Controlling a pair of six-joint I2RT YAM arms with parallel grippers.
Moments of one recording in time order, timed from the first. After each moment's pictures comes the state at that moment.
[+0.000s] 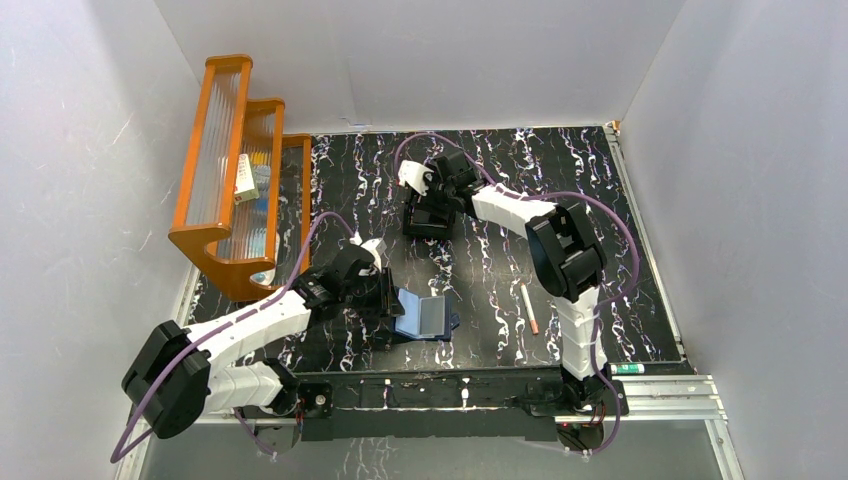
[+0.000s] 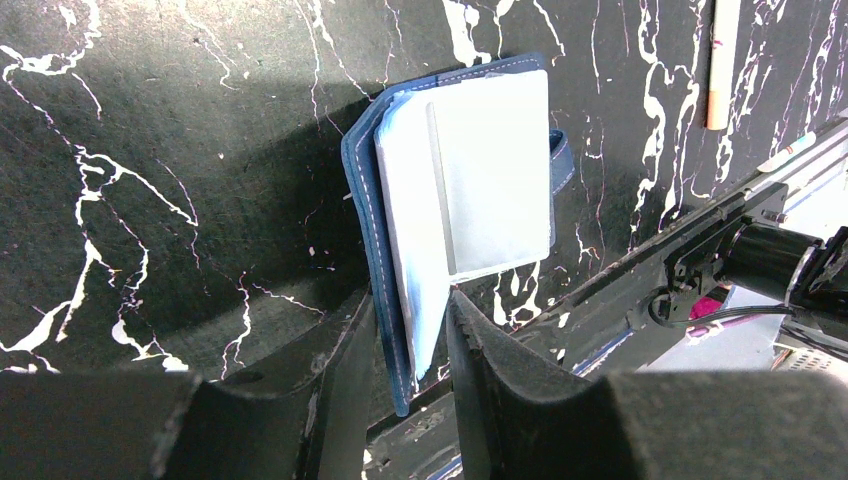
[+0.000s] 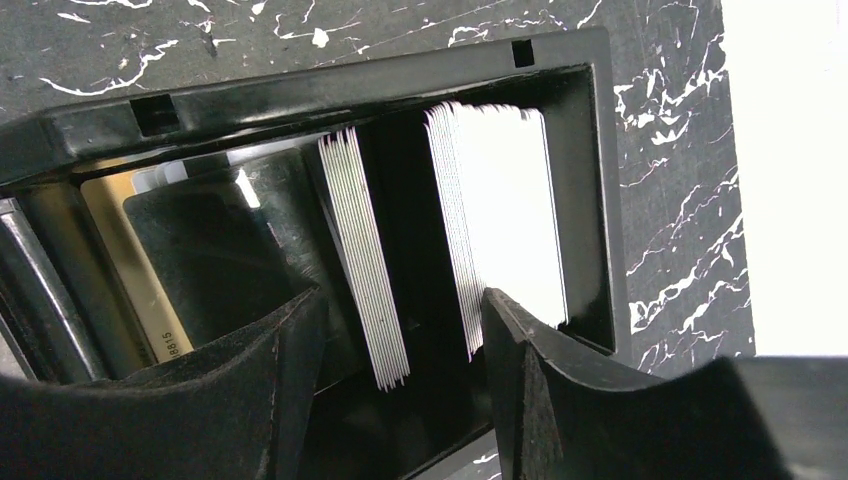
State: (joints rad) left arm -0.75 1.17 0.60 -0.29 0.18 -0.73; right arm 0.59 2.10 1.54 -0.17 -0.10 -0.75
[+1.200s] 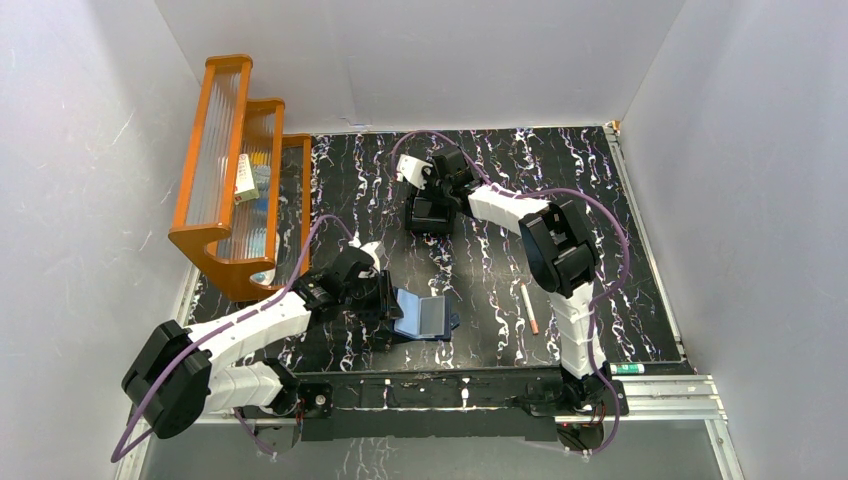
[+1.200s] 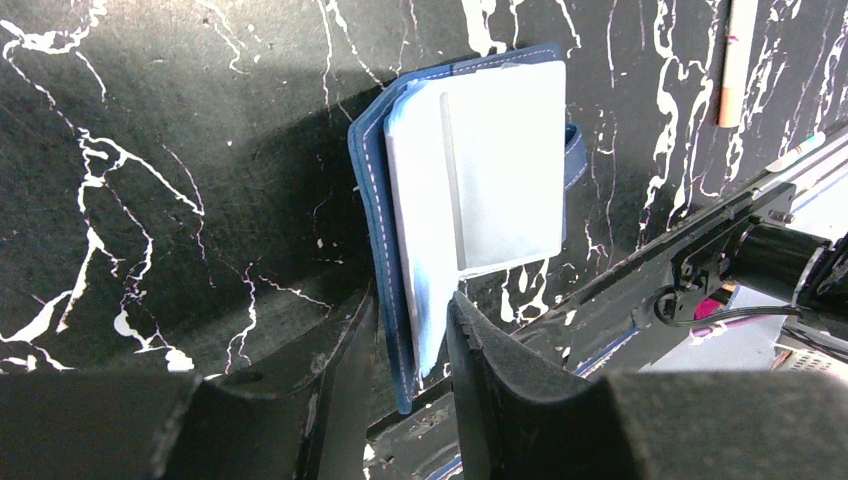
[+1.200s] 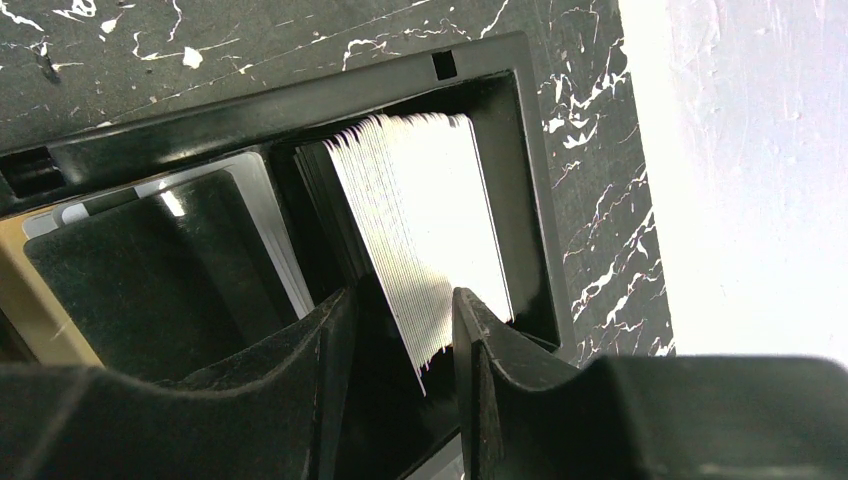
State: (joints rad) left arm -0.75 1.17 0.58 -0.29 0.18 -0.74; right arm 0.59 2.16 1.58 -0.06 0.01 -0.81
